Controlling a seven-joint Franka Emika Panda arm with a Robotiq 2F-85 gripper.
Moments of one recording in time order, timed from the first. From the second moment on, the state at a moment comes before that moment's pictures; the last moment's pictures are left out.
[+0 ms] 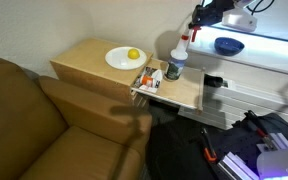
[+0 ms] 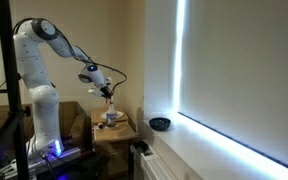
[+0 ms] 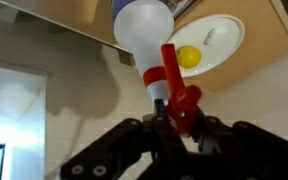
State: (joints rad) arm -0.34 -0.27 0.51 -2.63 1.60 2.98 -1.25
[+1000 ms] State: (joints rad) arm 0.16 -0.88 0.18 -2.73 1.33 2.43 -1.06
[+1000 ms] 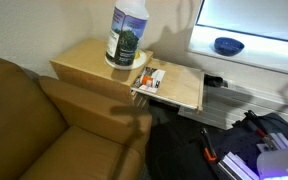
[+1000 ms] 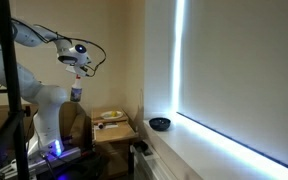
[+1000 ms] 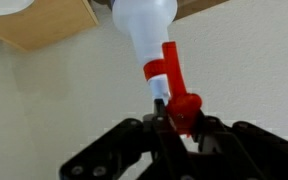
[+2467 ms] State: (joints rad) arm 0.35 -0.28 0.42 -2.34 1.08 2.83 -1.14
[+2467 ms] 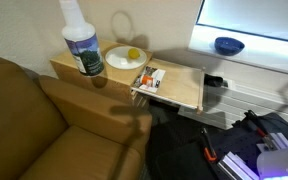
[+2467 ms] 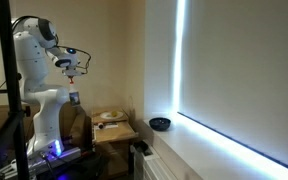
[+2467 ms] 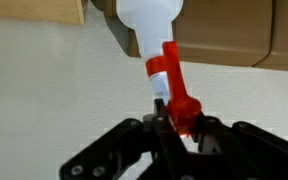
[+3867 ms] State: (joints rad) arm 0.37 0.08 0.44 -2.19 1.53 3.01 -1.55
